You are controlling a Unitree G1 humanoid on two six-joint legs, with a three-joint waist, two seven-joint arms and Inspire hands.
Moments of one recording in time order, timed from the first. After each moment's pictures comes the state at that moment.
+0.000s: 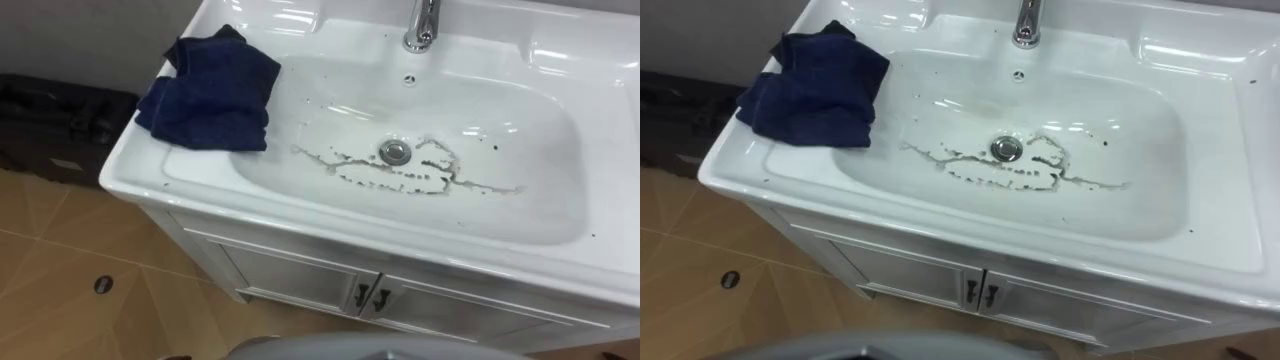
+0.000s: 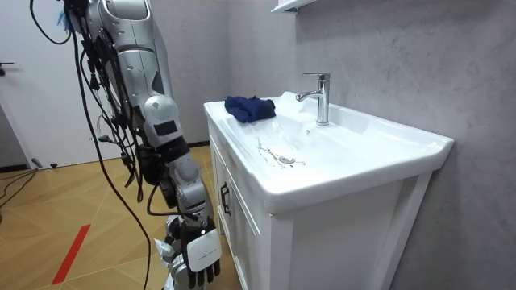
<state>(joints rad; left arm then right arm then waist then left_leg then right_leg) 0.15 0.22 0.00 1.16 0.32 0.20 -0.09 0.08 -0.29 0.05 1.29 -0.09 0.22 0.21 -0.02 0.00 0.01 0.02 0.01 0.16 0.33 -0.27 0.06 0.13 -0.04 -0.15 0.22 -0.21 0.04</state>
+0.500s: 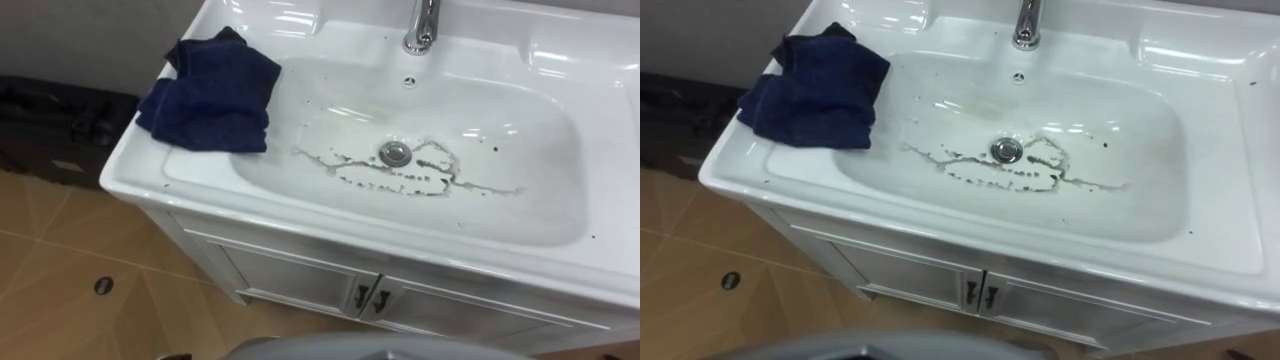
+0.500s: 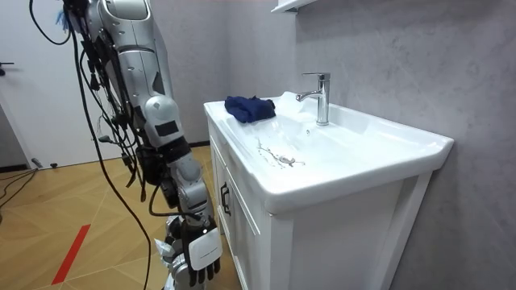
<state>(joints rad) 0.15 0.22 0.00 1.16 0.32 0.19 -0.09 0.08 -0.29 0.05 1.29 -0.09 0.22 0.24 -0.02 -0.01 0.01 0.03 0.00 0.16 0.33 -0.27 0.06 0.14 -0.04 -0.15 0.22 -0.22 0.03</state>
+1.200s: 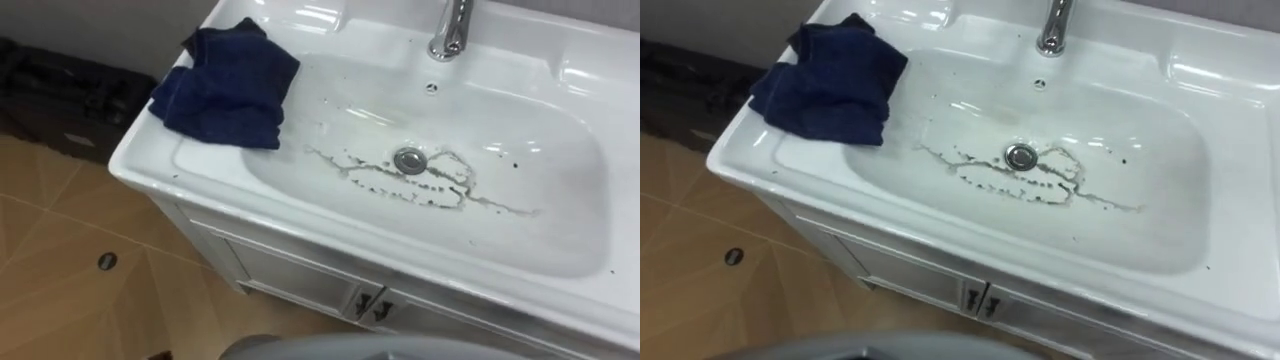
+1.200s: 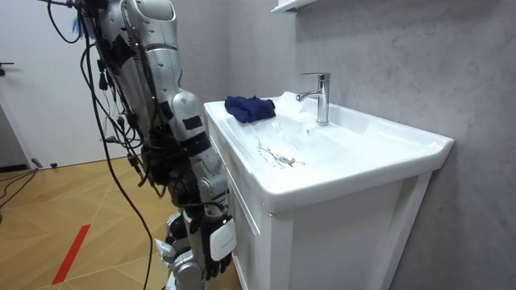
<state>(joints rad) 0.19 0.22 0.15 1.16 0.06 0.16 0.08 0.07 -0.28 0.08 1.31 -0.12 0.22 0.25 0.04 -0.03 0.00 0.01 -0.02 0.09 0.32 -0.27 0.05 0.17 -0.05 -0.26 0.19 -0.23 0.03</state>
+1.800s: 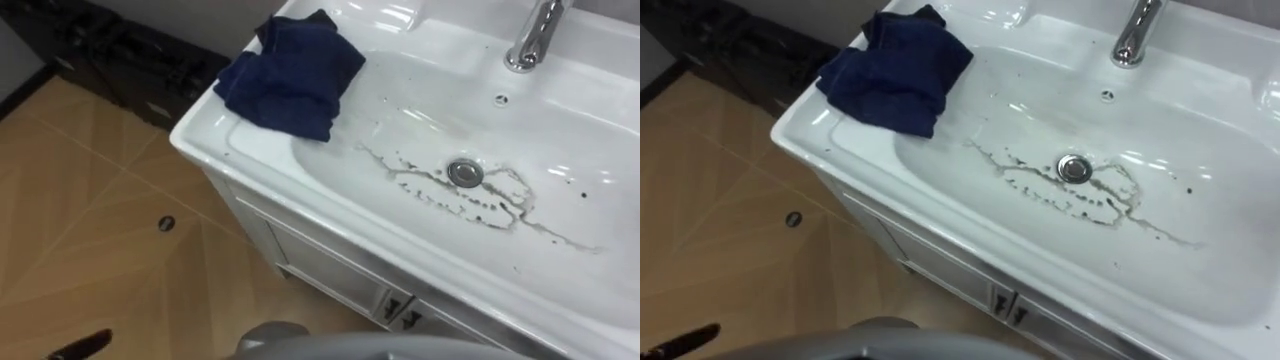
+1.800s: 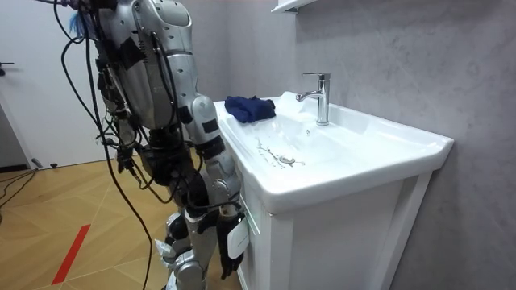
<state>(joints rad) 0.23 0.31 0.55 0.76 -0.28 0.02 0.53 0.10 -0.34 0.05 1.32 -0.13 0.15 0.22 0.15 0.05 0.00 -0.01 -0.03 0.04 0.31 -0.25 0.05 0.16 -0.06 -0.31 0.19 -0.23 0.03</state>
